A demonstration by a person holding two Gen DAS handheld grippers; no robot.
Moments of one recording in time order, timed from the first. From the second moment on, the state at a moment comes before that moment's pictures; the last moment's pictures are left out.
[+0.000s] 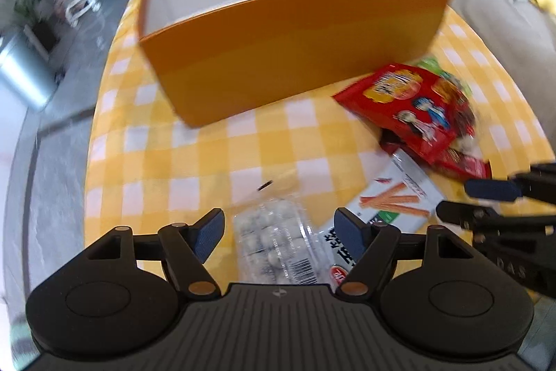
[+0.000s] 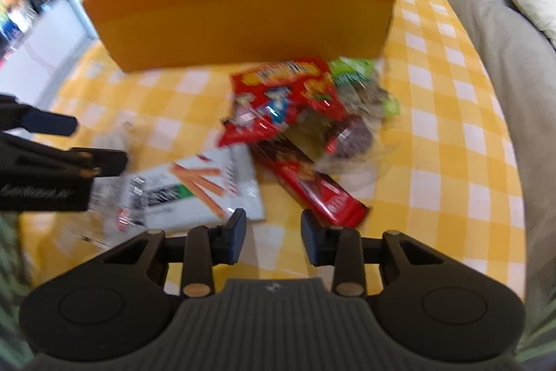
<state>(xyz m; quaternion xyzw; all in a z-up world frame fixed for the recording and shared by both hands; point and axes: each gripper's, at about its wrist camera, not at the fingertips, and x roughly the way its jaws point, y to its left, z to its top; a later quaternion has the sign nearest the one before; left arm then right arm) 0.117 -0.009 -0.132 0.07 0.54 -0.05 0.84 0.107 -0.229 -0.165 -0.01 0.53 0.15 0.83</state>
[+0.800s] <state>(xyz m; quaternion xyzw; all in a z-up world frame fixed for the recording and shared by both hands) 0.138 0.019 -0.165 -0.02 0.61 0.01 0.79 0.124 -0.197 -0.174 0.11 0.58 0.13 0.79</state>
